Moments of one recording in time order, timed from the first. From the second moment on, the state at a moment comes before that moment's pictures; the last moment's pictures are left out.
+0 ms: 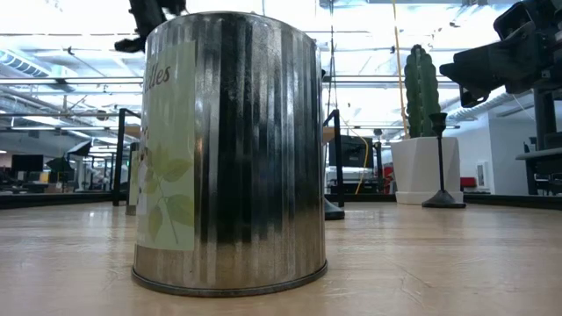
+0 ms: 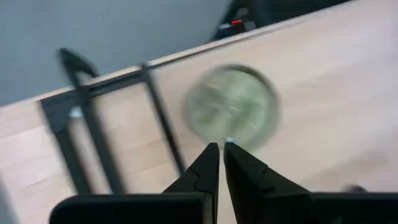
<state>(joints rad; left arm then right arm) 0.98 1.54 1.92 -1.52 0.11 -0.29 0.17 0.08 0.02 0.11 0.10 0.07</state>
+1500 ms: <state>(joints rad) -0.03 1.44 1.50 -1.49 0.16 -0.69 0.17 0.08 0.02 0.11 0.10 0.06</state>
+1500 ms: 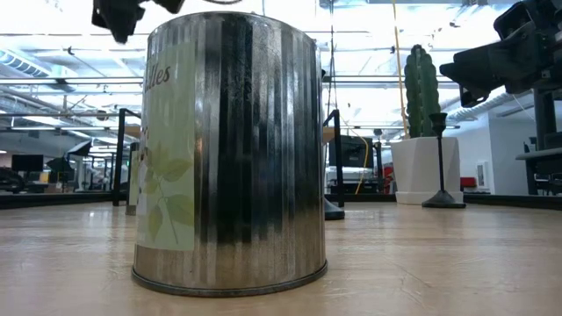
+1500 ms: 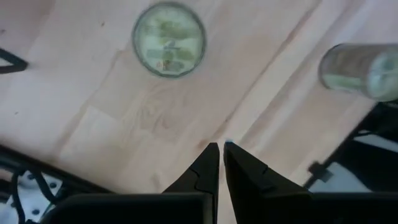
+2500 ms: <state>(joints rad) -0.01 1.50 1.25 -1.33 -0.05 -0.88 0.17 0.08 0.02 0.11 0.10 0.06</state>
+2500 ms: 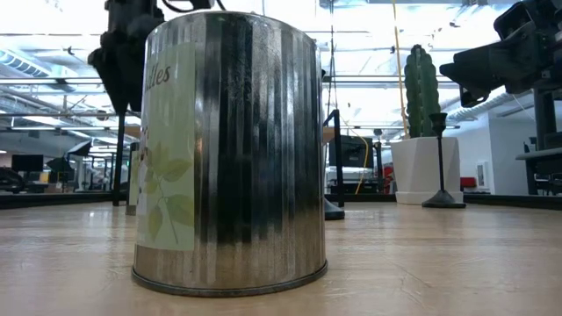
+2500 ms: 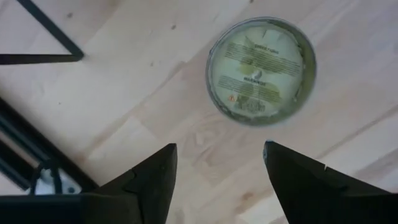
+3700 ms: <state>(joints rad) 0.12 1.50 1.08 -1.10 0.00 -0.80 0.17 0.08 0.02 0.11 0.10 0.06</state>
